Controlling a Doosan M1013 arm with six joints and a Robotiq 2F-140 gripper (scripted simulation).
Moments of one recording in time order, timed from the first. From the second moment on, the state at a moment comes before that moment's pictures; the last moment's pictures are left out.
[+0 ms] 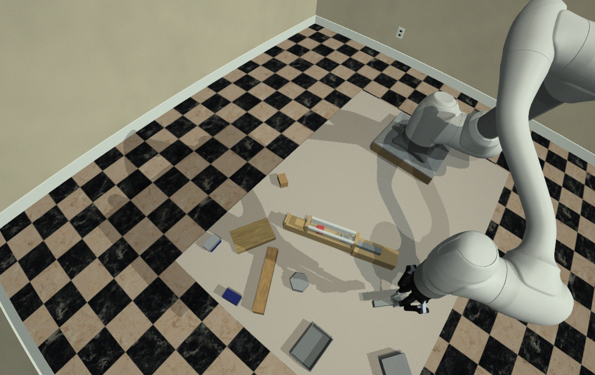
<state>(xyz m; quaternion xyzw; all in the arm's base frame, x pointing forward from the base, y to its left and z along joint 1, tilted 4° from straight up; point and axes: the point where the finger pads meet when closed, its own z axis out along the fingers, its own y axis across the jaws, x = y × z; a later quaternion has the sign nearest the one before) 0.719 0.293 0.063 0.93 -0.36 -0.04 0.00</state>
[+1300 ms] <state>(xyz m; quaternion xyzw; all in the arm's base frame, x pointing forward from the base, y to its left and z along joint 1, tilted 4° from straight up) 0.704 0.289 0.070 0.92 -0.38 -0.04 0.00</state>
